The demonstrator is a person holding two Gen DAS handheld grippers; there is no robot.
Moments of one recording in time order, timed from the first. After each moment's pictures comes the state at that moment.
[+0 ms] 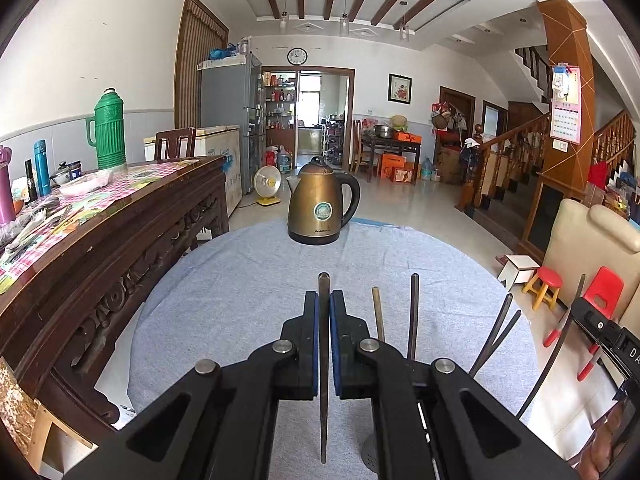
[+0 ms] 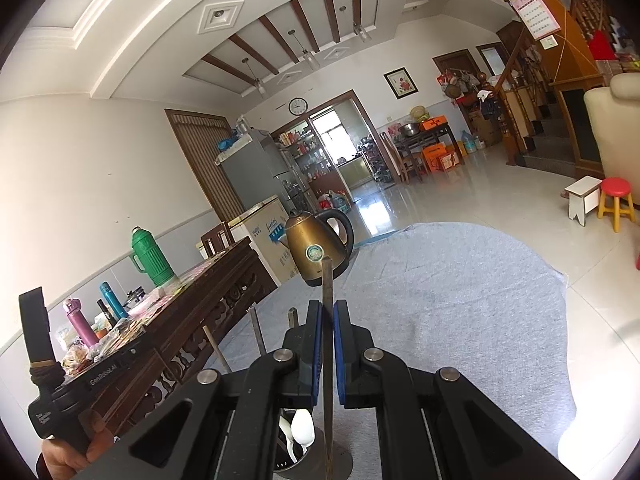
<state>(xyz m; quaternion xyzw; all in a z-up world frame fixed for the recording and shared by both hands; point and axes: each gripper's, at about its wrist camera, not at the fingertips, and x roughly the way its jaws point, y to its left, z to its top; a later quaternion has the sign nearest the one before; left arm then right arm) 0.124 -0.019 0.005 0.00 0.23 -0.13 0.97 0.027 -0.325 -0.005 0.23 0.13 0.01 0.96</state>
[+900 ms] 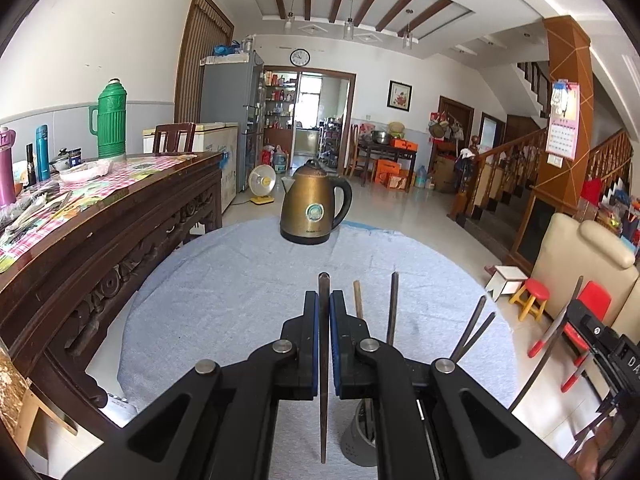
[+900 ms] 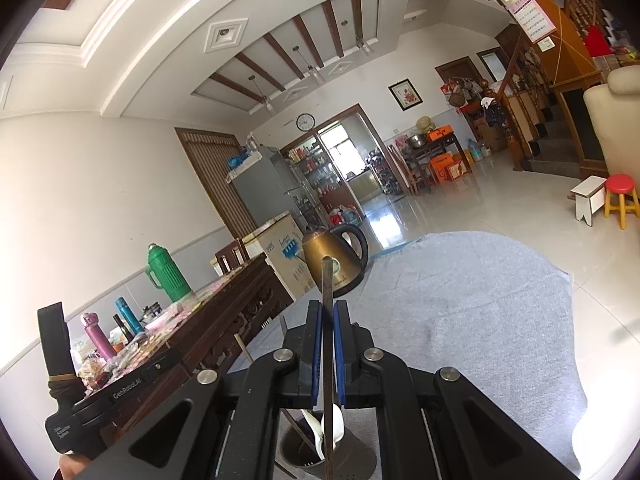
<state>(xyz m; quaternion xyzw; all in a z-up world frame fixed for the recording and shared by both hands) 0.088 -0.020 0.016 -0.03 0.22 -0.14 0.96 -0.003 -0.317 0.006 0.25 0.10 0.02 0.96</state>
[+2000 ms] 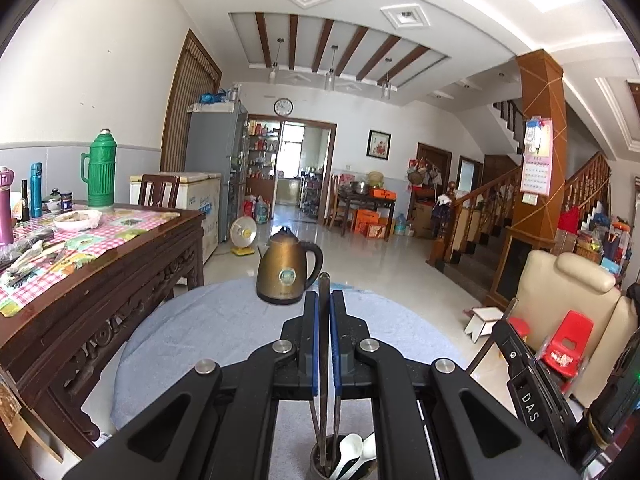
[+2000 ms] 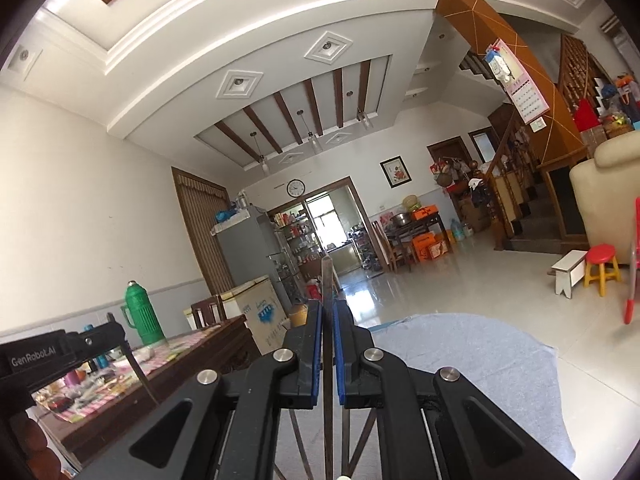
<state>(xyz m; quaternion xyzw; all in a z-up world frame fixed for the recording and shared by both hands) 0.062 -0.033 0.075 -0.05 0.14 -0.17 0.98 0.006 -0.266 0.042 0.19 -0.02 -0.06 0.98</state>
